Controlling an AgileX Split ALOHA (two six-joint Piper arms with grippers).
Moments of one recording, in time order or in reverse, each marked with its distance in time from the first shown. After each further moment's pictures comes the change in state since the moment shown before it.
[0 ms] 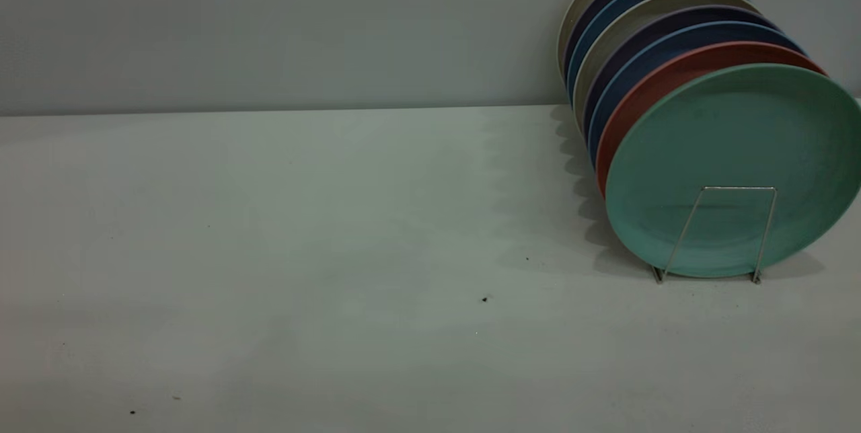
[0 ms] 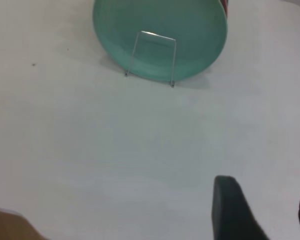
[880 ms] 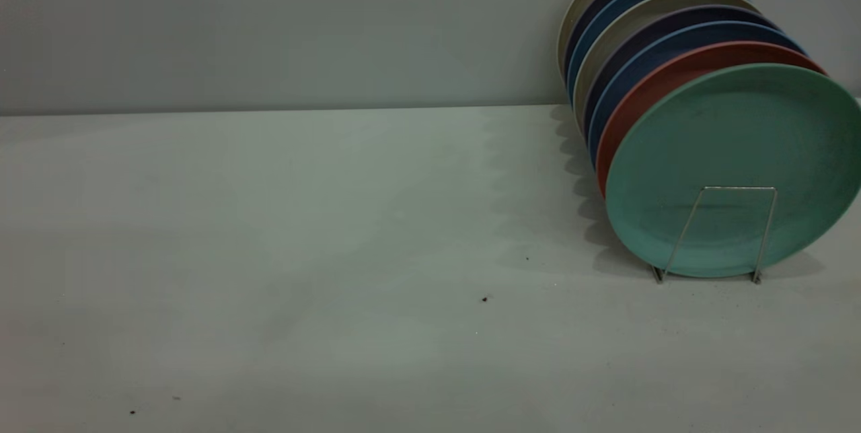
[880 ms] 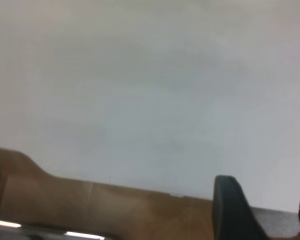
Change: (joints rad) left arm 0.000 0.528 -0.186 -0.087 0.049 0.042; right arm -0.049 0.327 0.000 0.001 -0.011 -0.002
